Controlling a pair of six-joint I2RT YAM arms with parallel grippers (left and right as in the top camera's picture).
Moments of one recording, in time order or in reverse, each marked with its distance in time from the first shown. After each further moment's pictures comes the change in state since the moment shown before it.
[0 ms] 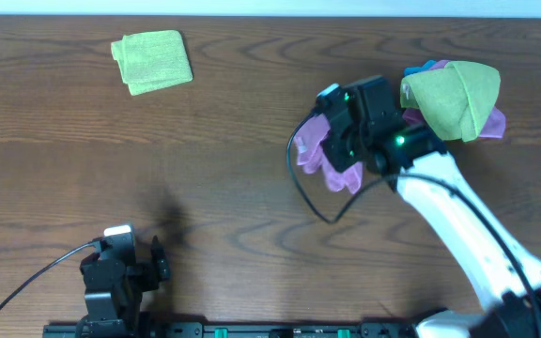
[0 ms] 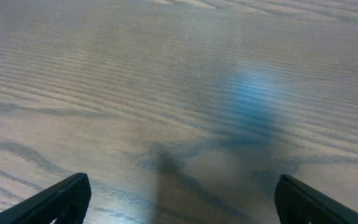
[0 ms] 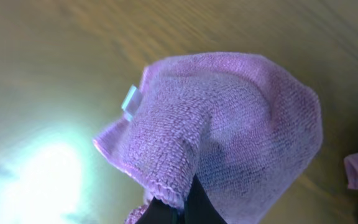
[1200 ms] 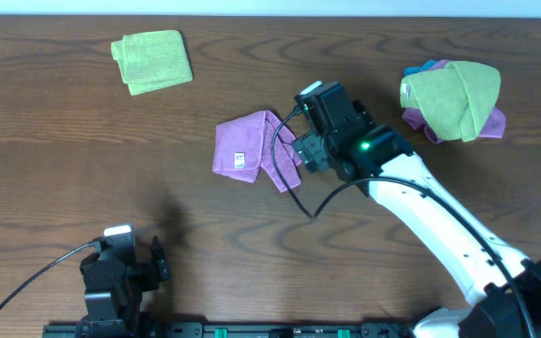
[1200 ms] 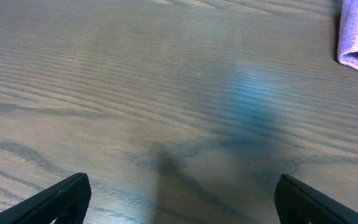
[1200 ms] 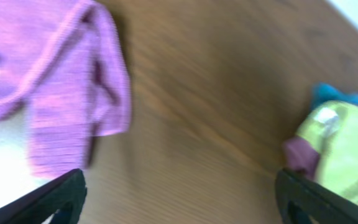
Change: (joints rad) left arm 0.000 0.000 0.000 0.000 0.000 0.000; right arm 0.125 0.086 0.066 0.024 0.306 0.102
